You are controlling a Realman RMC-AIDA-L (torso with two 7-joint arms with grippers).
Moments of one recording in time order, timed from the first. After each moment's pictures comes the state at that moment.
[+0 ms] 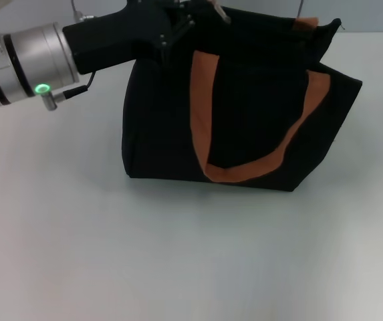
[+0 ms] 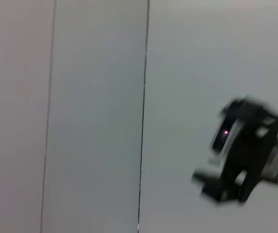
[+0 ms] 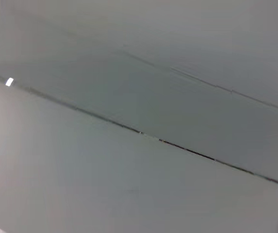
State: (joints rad) left arm -0.67 -2.08 0.93 0.62 1.51 1.42 -1.26; right arm 0.75 1.90 -0.82 -0.46 -1.43 -1.62 2.49
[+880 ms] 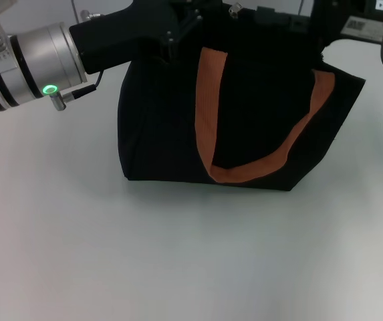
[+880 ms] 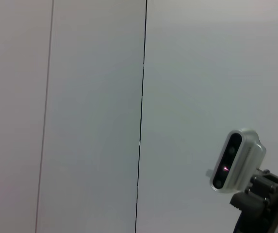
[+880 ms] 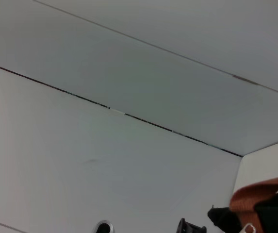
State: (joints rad) left arm -0.67 -2.08 1.00 0.59 1.39 1.42 -1.20; right arm 0.74 1.93 -0.81 -0.48 -1.58 -1.61 2.41
